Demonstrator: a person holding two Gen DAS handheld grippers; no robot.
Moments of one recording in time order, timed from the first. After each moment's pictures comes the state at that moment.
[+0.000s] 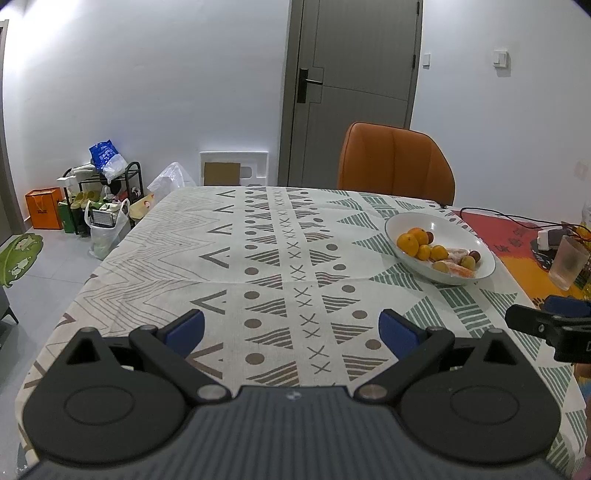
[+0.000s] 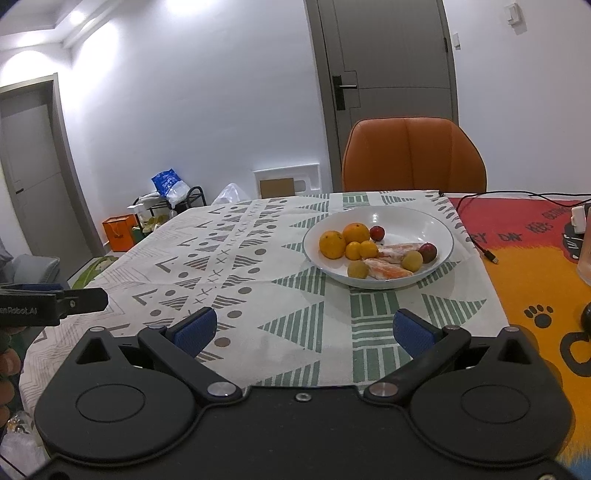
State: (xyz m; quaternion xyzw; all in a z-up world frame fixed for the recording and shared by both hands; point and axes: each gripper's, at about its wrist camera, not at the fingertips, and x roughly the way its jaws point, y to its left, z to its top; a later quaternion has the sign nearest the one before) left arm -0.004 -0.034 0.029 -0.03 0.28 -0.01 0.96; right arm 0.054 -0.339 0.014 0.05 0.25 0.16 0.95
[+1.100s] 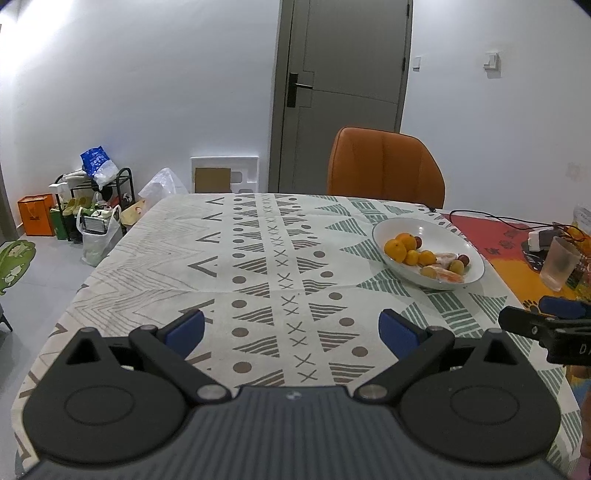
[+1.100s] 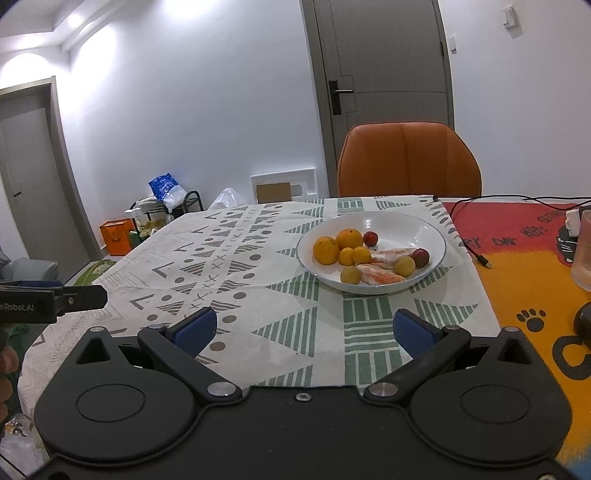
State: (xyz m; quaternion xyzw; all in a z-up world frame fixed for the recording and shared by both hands) left arm -0.002 -0.039 0.036 -0.03 0.28 -0.03 0.96; right arm 0.053 -0.344 0.019 0.06 0.25 0.16 0.95
